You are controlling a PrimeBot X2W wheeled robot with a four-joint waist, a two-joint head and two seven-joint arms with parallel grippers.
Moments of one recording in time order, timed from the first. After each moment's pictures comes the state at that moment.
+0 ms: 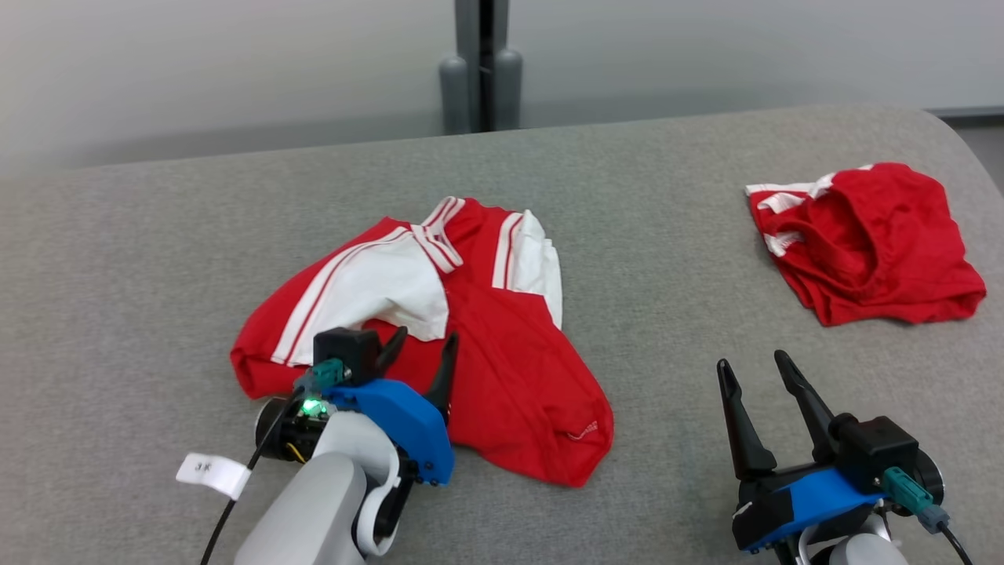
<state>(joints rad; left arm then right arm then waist) -0.39 0.10 -0.51 0.52 -0.52 -0.02 0.03 -0.11 -0.05 0.05 0.28 0.11 0.13 -0.24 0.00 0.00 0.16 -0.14</state>
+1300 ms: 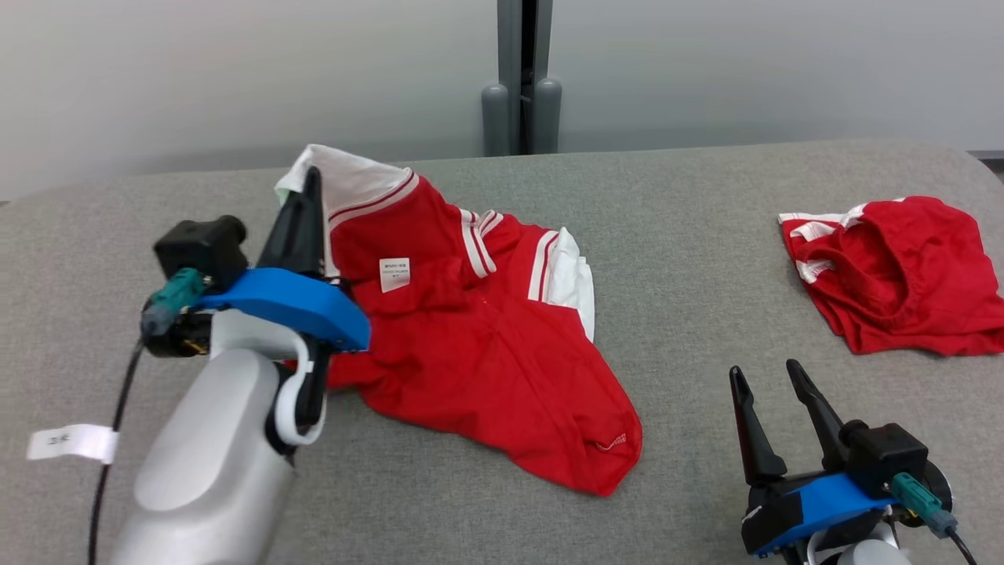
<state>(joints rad) -0.59 0.17 -0.41 0.52 -0.59 0.07 -0.19 -0.12 -0.05 0.02 0.32 0.12 0.13 -0.26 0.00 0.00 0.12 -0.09</state>
